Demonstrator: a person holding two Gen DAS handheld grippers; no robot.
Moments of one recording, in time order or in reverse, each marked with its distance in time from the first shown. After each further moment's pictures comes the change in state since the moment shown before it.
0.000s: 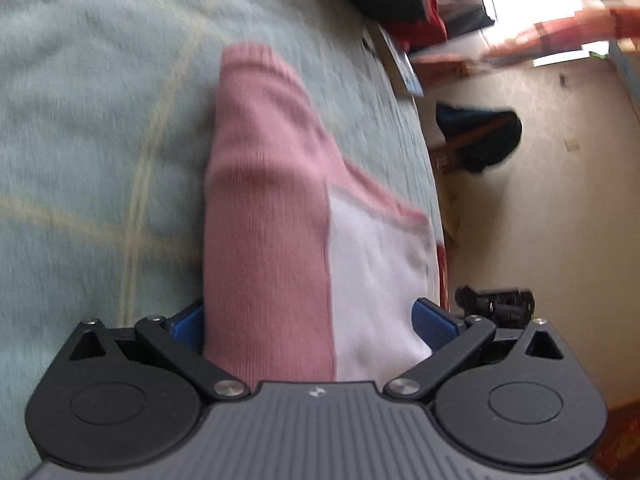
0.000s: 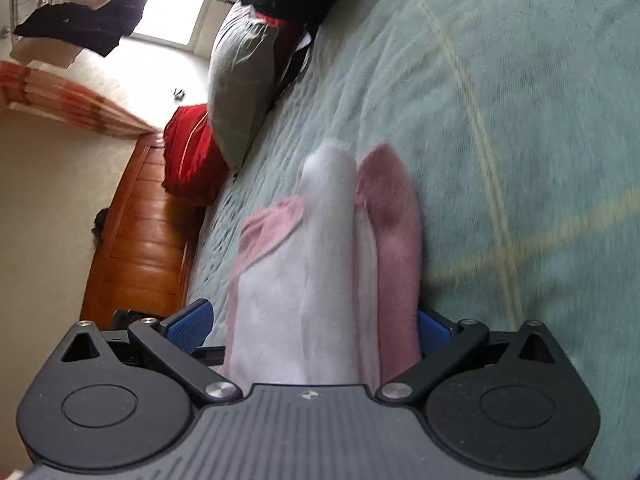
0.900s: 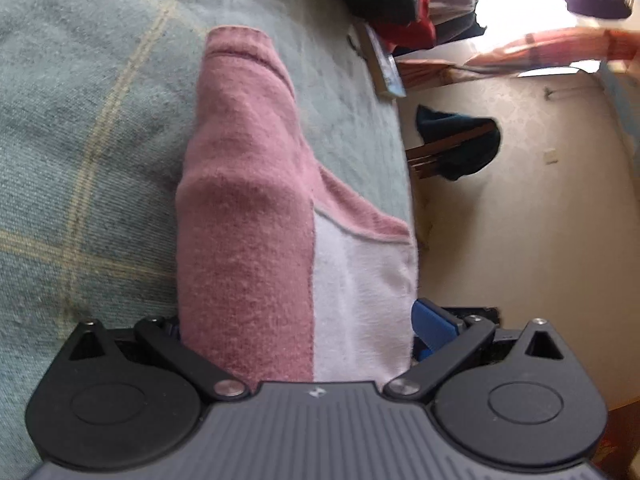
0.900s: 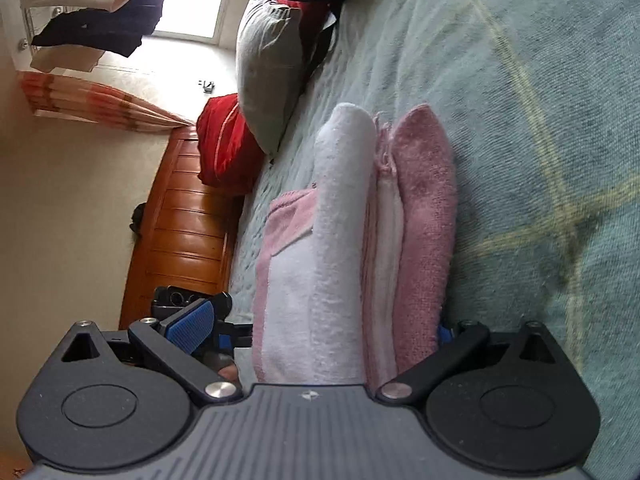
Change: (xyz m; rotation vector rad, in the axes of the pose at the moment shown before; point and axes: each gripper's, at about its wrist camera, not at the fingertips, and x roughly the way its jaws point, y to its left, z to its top) left arm 0.016 0.005 0.020 -0.094 -0.005 -0.135; right arm 0.009 0.001 0.005 0.044 0.028 0.131
